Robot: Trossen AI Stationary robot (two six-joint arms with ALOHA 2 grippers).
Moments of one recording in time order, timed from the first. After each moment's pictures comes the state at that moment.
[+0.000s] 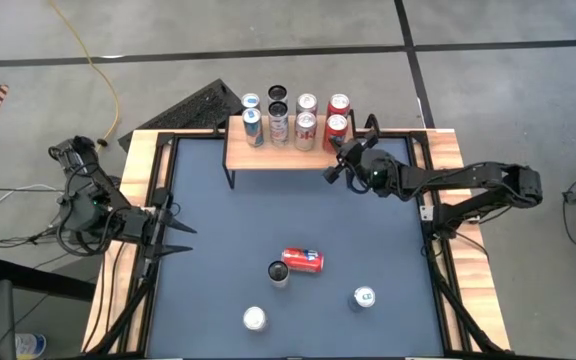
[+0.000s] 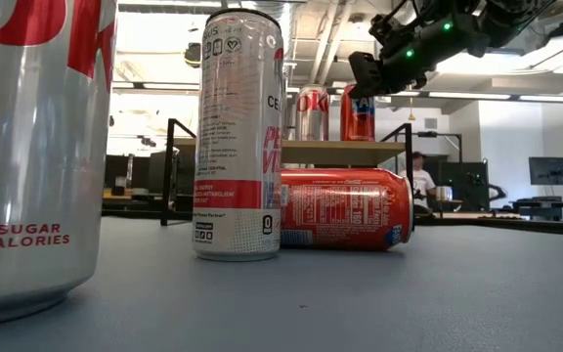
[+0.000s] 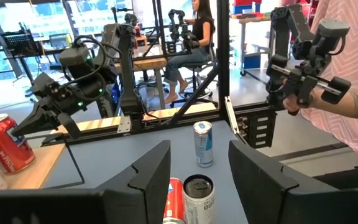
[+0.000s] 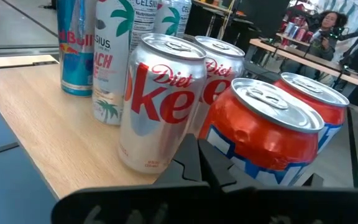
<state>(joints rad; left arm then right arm) -0.88 0.68 0.89 -0.21 -0.76 0.05 -0.22 1.27 0.73 0.36 0.70 -0.11</state>
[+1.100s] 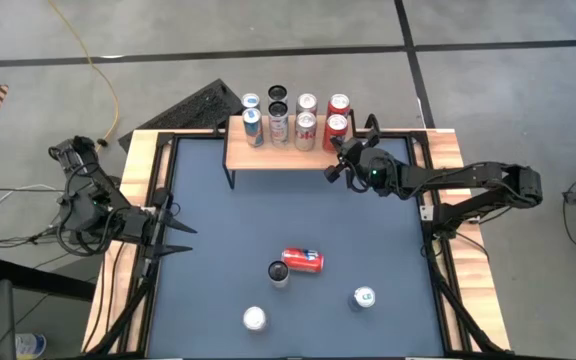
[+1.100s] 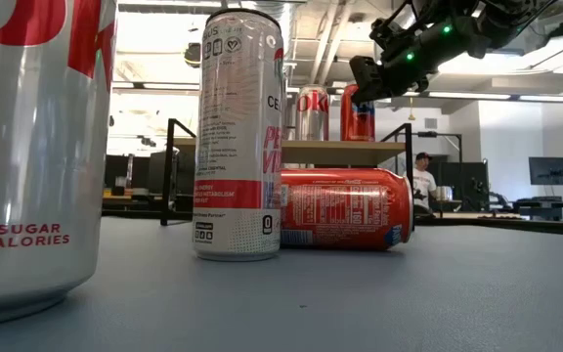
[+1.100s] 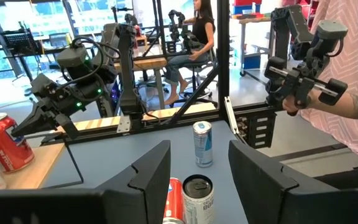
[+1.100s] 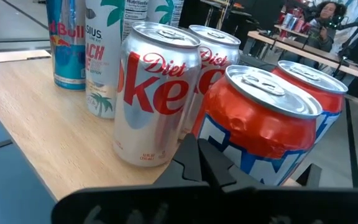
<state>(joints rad) -0.88 0.68 0.89 -0.21 -0.76 0.04 -0.24 1.27 0.73 0.32 0.71 -0.08</state>
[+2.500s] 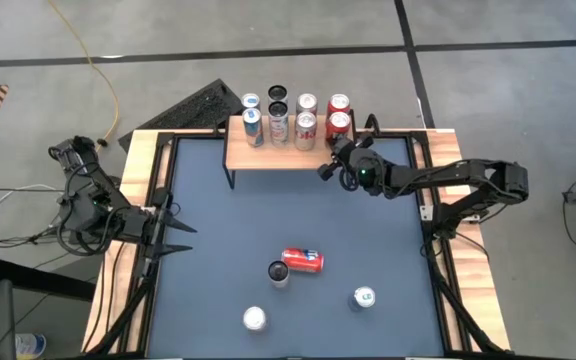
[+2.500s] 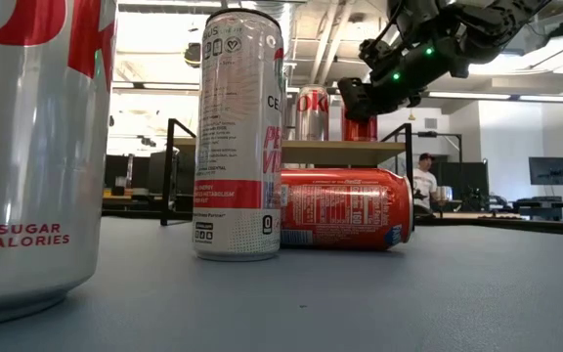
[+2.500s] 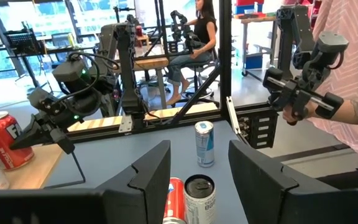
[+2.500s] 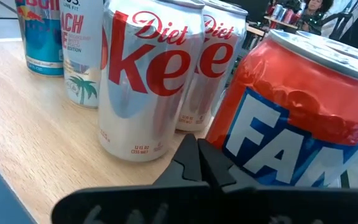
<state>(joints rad) -0.88 0.68 0.89 -0.21 -0.76 0.04 -0.27 1.39 0.73 0.42 0.73 -0.06</state>
